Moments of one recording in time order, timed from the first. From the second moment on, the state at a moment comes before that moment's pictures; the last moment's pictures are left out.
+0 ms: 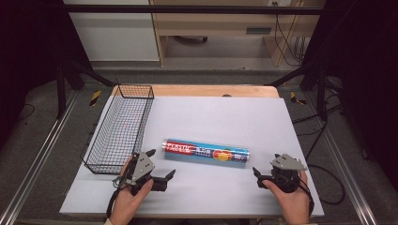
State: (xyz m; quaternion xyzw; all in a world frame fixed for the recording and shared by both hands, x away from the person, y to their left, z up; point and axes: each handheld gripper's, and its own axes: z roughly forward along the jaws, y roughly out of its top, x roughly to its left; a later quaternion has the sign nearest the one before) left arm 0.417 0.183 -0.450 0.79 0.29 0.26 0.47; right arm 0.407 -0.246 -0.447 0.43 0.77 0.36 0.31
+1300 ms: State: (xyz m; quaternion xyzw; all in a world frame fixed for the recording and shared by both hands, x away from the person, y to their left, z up) left arm 0.421 0.197 -0.449 0.82 0.27 0.23 0.44; right arm 0.513 -0.137 -0.414 0.17 0.94 0.25 0.18
